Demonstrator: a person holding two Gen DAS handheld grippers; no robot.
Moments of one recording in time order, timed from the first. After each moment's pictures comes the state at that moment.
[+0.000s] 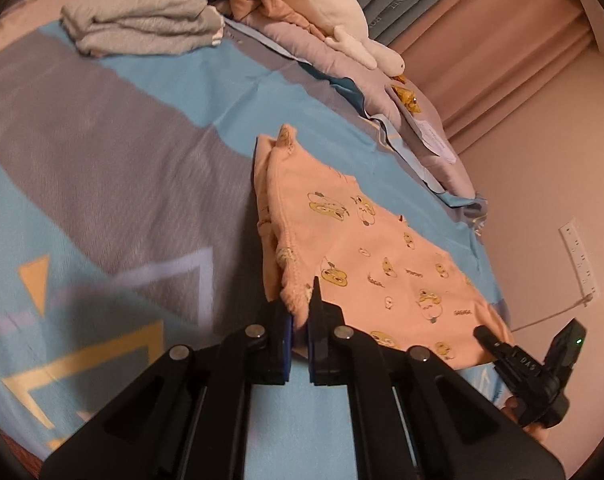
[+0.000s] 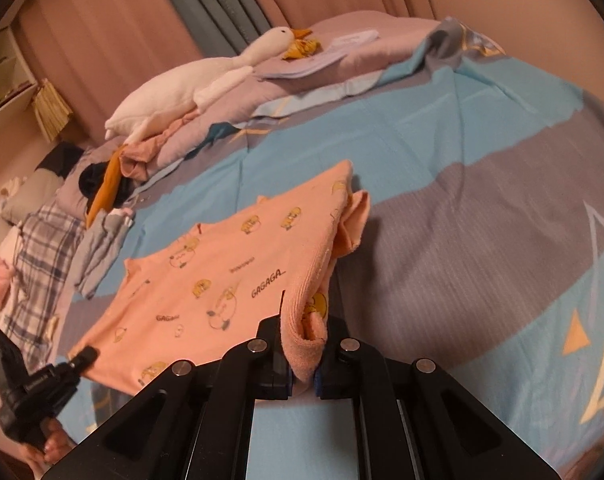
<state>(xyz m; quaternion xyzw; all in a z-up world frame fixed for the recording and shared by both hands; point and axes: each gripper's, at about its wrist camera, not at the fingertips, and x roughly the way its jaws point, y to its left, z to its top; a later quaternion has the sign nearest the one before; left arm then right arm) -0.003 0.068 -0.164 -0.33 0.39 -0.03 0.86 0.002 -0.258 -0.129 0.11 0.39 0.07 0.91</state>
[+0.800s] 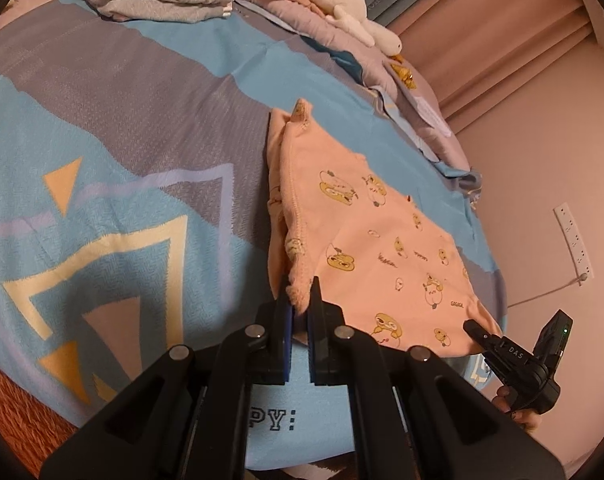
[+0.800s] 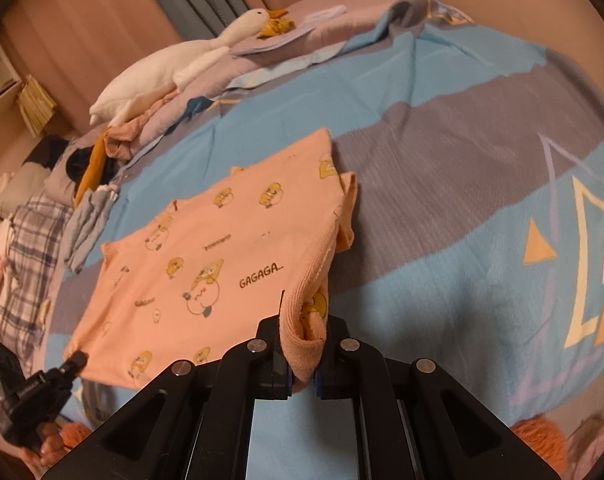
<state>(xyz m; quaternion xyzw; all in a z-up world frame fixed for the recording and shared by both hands) -0.053 0.055 -0.179 -0.33 0.42 -0.05 0.84 -0.038 -0.279 -0.153 0.12 0.42 0.04 0.90</state>
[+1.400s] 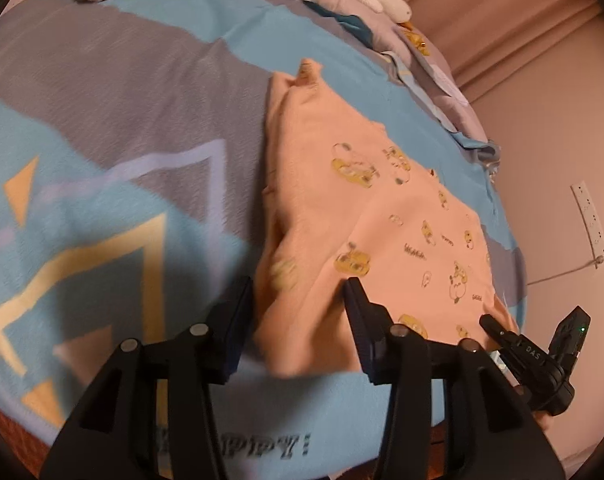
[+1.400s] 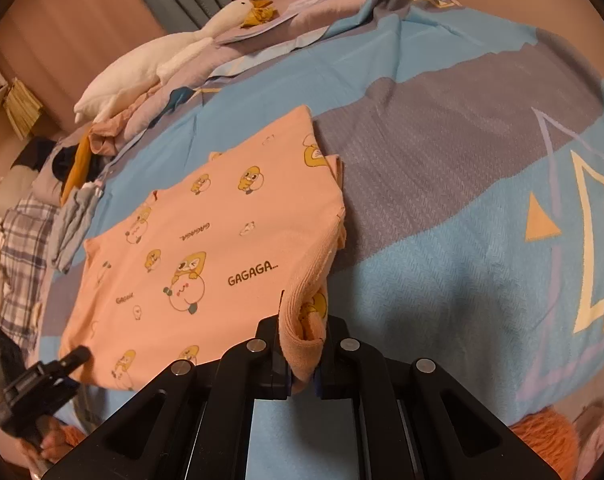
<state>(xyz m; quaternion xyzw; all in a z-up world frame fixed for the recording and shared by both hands) -0.019 0.044 -0.201 -0.30 0.47 -0.06 0.83 -0.039 -0.282 -0.166 0.13 0.44 0.02 0.89</state>
